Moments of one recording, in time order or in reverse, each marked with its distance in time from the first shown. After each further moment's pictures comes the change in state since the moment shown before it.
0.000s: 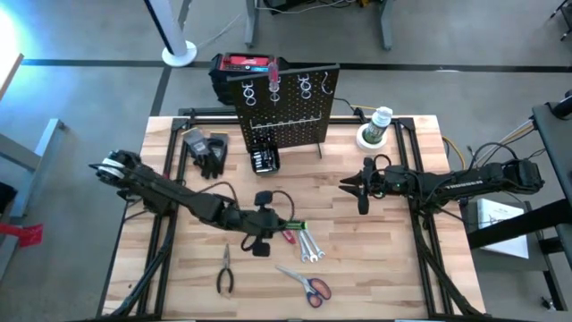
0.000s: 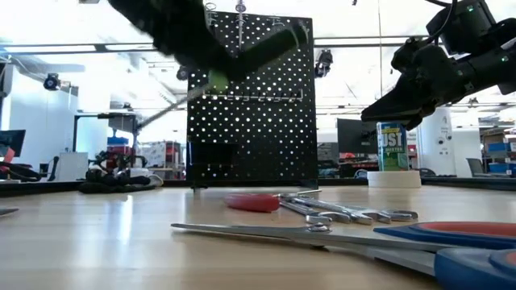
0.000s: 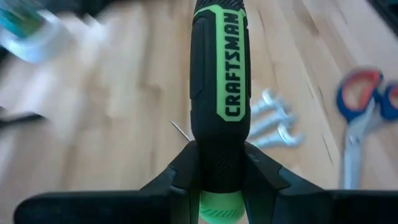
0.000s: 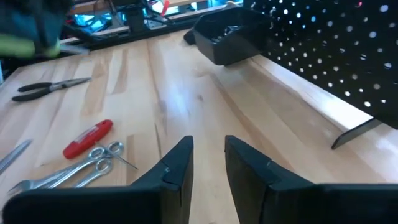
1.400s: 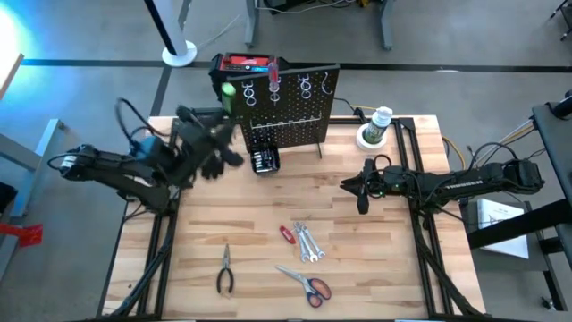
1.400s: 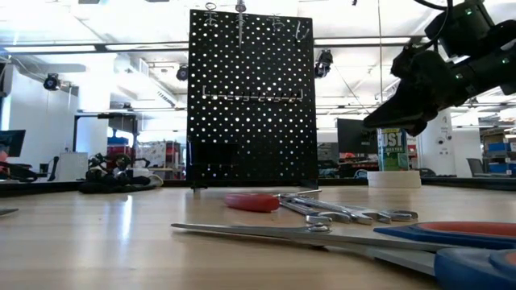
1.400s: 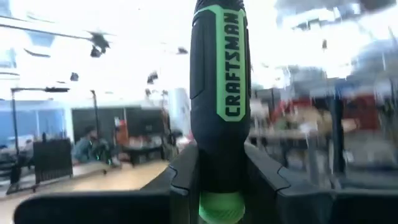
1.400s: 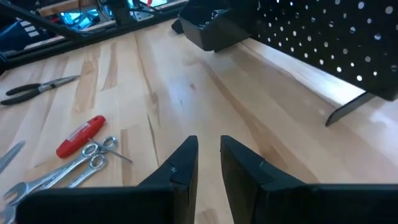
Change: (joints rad) left arm 0.199 -0.466 0.029 0.780 -0.496 0.617; right arm 0.000 0.000 0.000 -0.049 0.028 0.084
